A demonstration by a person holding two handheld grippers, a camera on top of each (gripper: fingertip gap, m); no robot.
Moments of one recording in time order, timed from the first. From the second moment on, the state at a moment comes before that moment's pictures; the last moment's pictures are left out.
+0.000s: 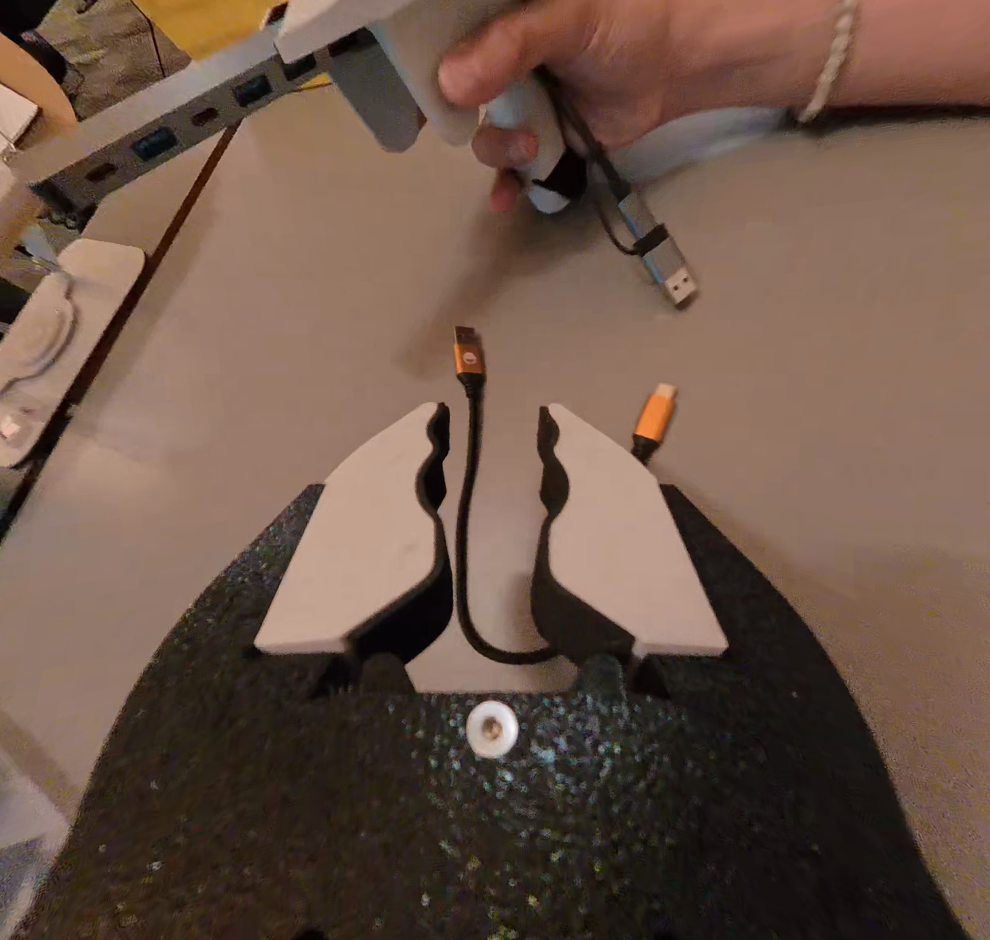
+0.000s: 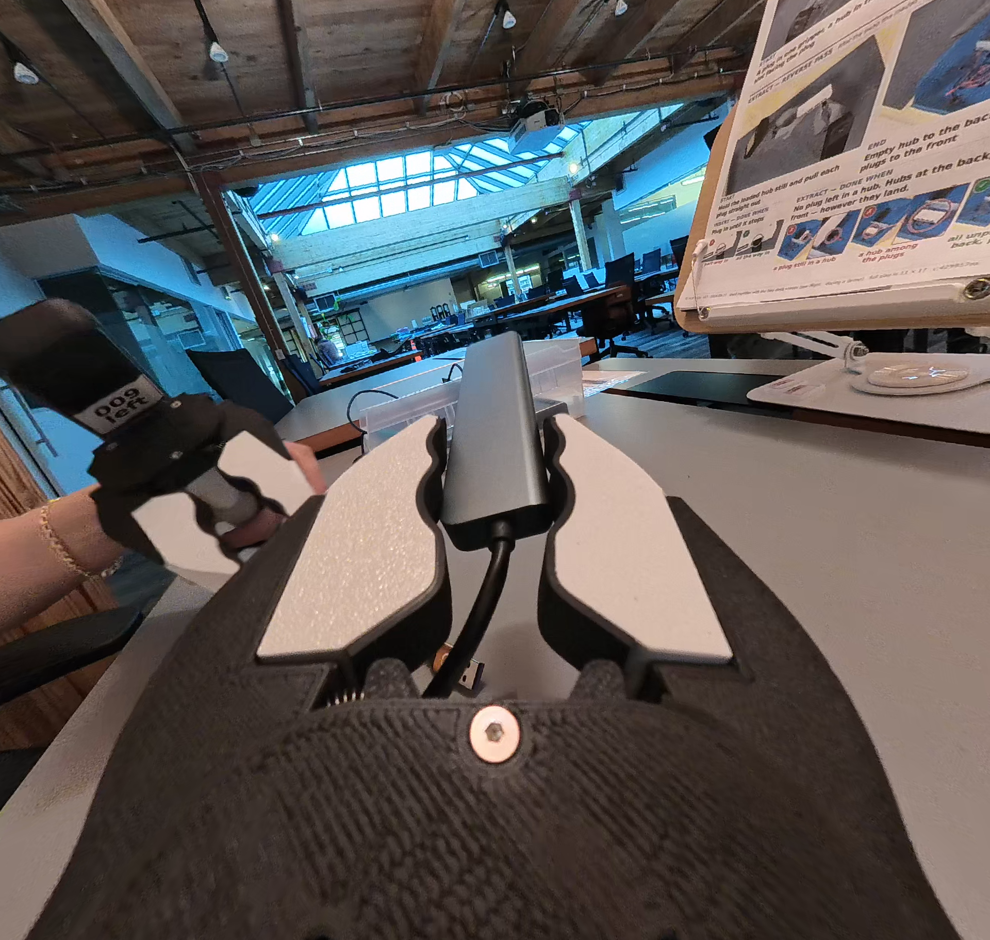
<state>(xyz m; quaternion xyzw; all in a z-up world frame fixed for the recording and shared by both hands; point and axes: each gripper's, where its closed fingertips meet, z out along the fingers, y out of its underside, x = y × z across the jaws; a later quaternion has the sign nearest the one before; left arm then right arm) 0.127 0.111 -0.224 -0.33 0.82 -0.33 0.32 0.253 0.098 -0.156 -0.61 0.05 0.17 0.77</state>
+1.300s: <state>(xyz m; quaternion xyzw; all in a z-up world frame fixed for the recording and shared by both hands) 0.171 0.133 -0.280 -0.41 0.82 -0.31 0.24 0.254 0.097 -0.155 -0.60 0.05 0.17 0.78</state>
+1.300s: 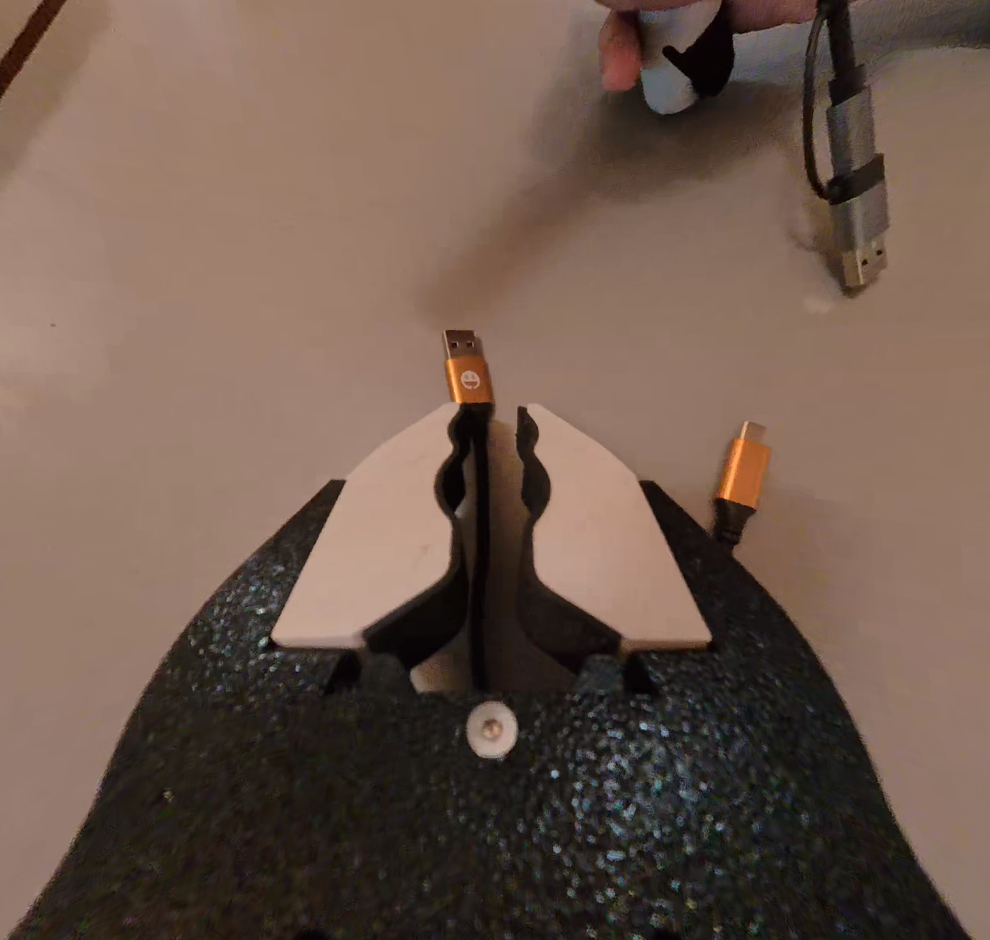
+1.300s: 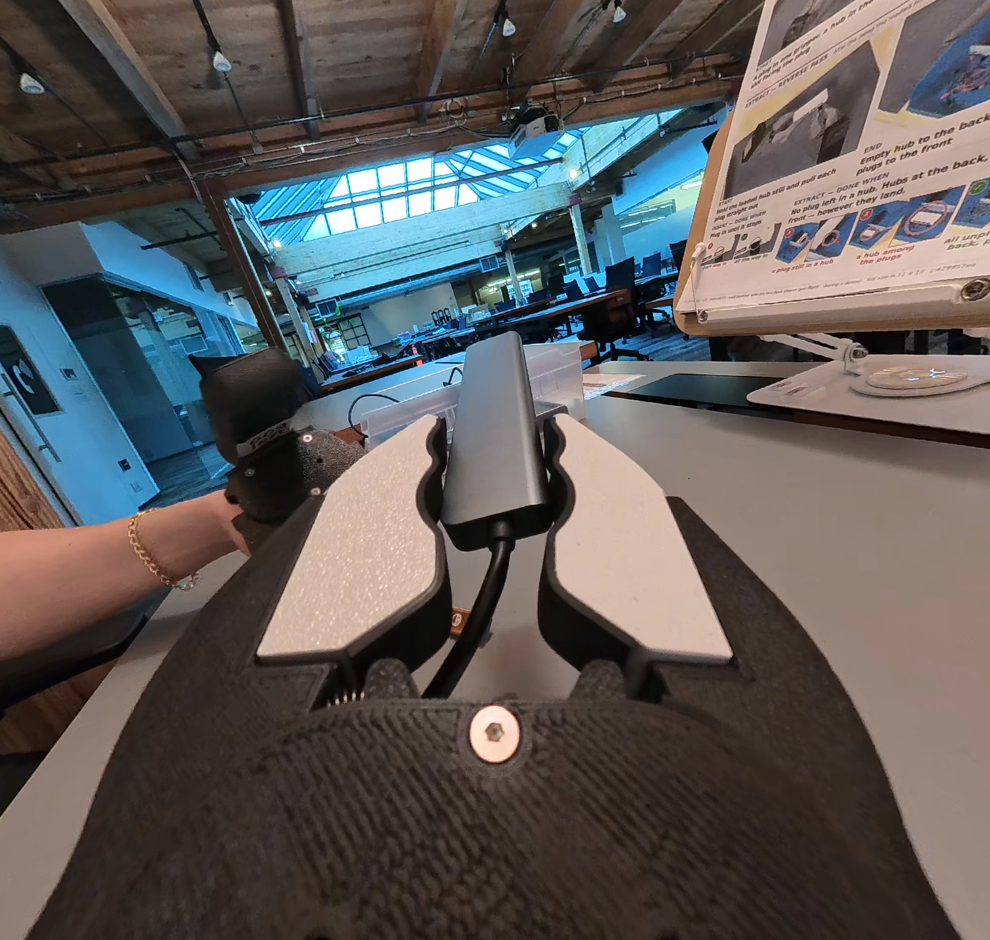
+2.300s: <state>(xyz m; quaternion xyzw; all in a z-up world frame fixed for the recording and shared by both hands) 0.184 0.135 -0.288 -0.49 0.79 -0.30 0.21 0.254 0.098 -0.155 -0.61 0.05 0.17 0.78</state>
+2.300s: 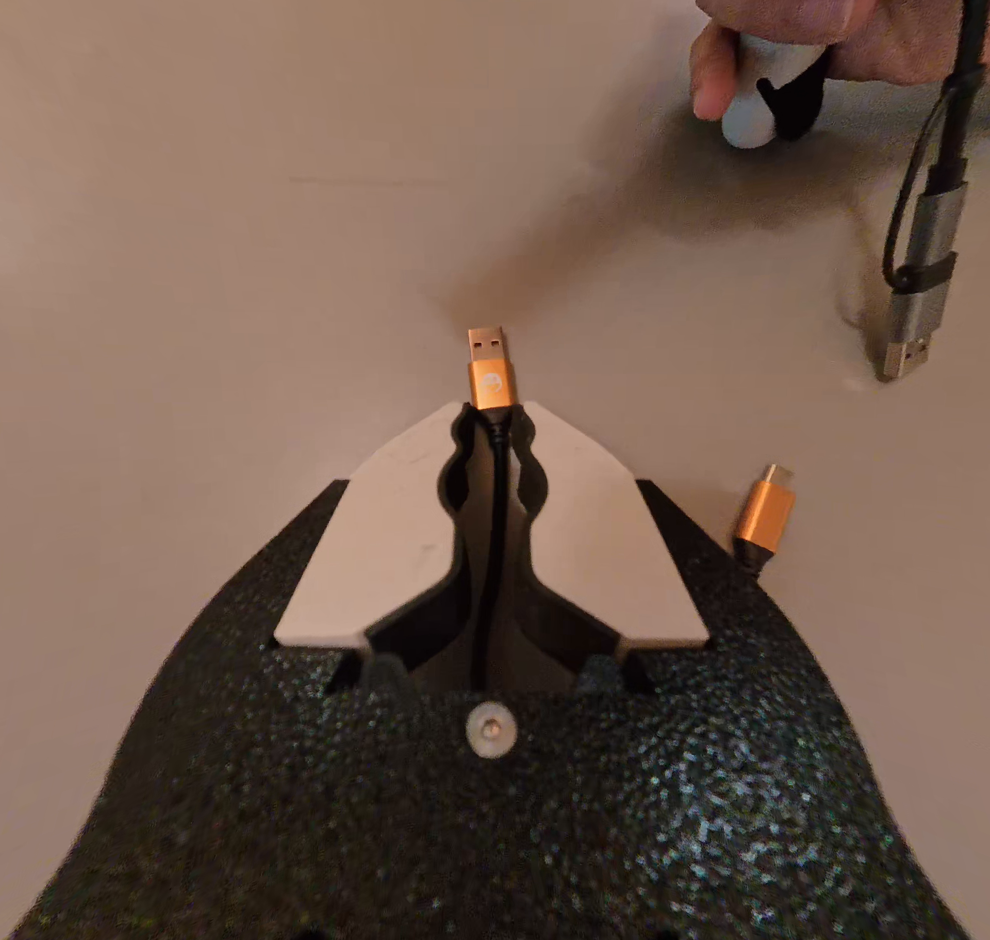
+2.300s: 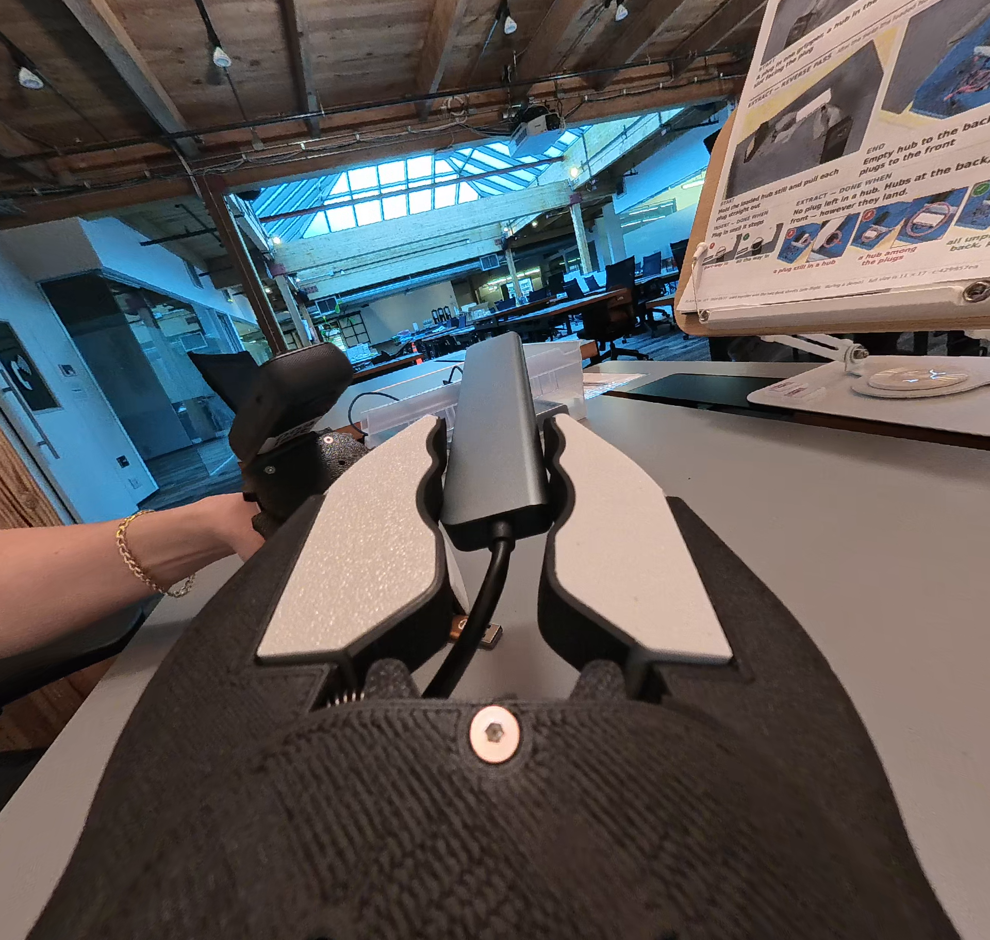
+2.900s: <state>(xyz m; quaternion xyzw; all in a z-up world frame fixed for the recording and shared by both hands) 0.179 0.137 -0.274 -0.54 0.76 -0.31 0.19 0.254 0.098 -0.155 -0.61 0.04 0.16 0.78</state>
